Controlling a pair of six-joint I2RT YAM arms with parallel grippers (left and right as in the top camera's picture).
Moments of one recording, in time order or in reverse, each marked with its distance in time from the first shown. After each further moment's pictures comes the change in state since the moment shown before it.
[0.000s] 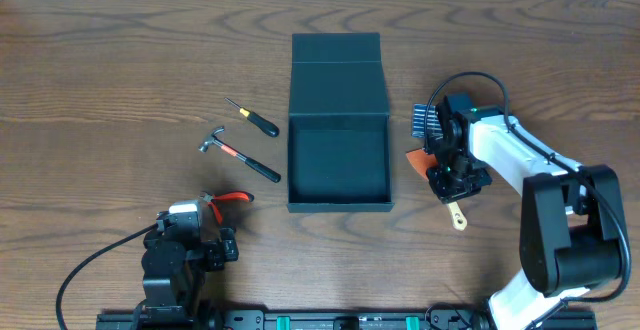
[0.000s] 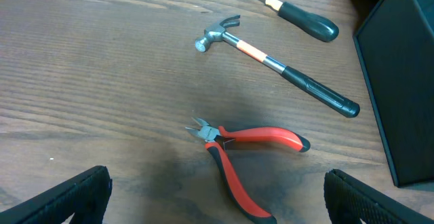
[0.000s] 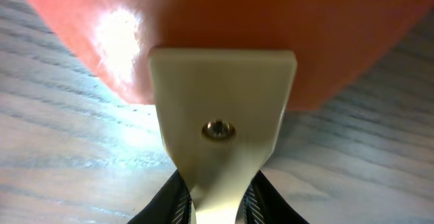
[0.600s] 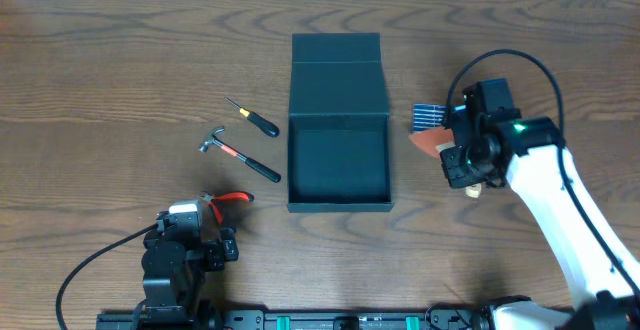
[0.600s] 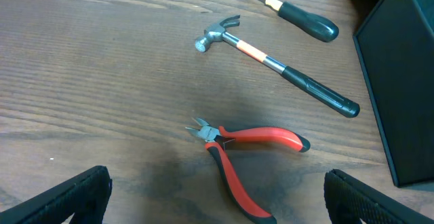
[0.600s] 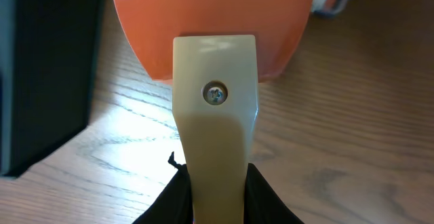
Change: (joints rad) left arm 0.000 0.000 0.000 0.000 0.000 0.000; right arm 0.000 -0.404 0.026 -0.026 -0.014 0.045
